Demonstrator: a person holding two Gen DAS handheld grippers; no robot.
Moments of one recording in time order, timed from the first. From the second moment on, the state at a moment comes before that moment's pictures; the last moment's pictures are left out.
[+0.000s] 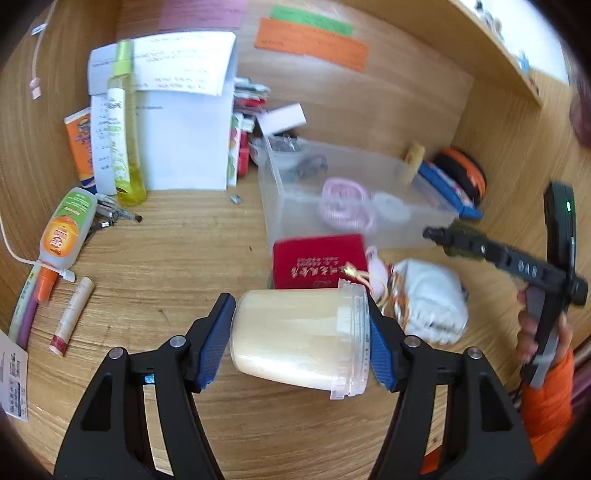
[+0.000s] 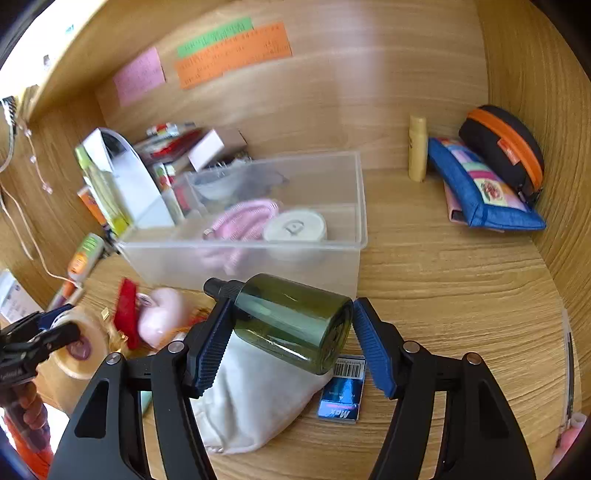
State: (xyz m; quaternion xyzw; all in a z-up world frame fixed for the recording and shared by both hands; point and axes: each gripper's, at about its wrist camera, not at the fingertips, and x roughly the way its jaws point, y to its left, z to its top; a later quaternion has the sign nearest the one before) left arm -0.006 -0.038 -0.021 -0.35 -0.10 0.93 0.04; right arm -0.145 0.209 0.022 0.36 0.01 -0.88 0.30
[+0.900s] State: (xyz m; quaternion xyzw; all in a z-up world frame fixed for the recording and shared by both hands) left arm -0.079 -0.028 0.062 -0.27 -0.08 0.96 0.02; right arm -0.161 0.223 0.075 0.28 0.00 -0.91 0.31
